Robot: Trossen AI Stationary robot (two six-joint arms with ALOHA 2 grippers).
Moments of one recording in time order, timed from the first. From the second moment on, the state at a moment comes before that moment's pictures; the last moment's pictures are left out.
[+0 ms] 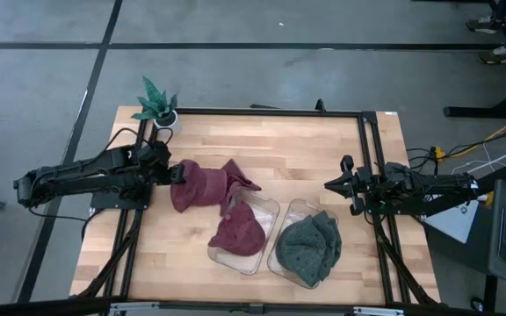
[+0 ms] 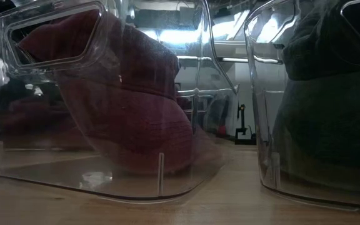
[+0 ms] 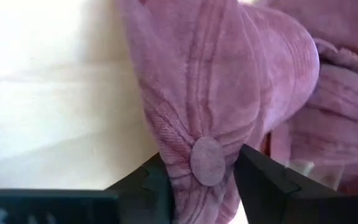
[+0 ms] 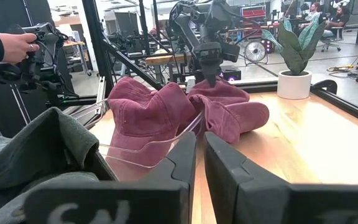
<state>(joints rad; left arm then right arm) 0.40 0.55 0.37 -0.78 0.23 -1.19 0.05 0.01 0.01 0.01 -0.02 0.10</state>
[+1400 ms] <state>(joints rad) 0.34 0.52 0.60 -0.56 0.14 -0.93 0.05 0.01 0.01 0.01 -0.02 0.10</state>
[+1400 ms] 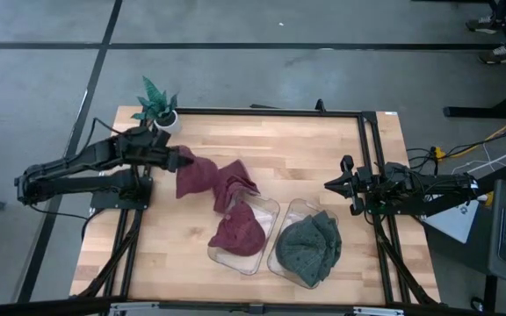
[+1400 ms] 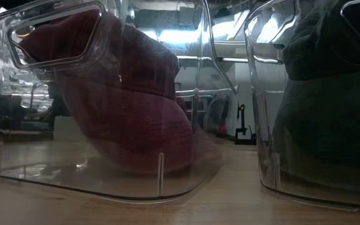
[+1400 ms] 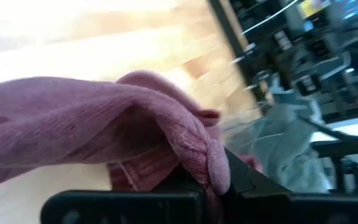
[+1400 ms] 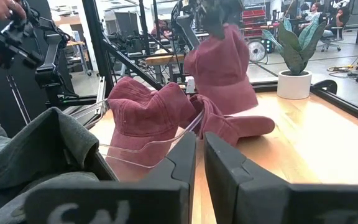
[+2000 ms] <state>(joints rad) 0.21 0.61 0.73 -0.38 0.15 -0.81 0.05 0.01 0.01 0.01 -0.02 0.10</state>
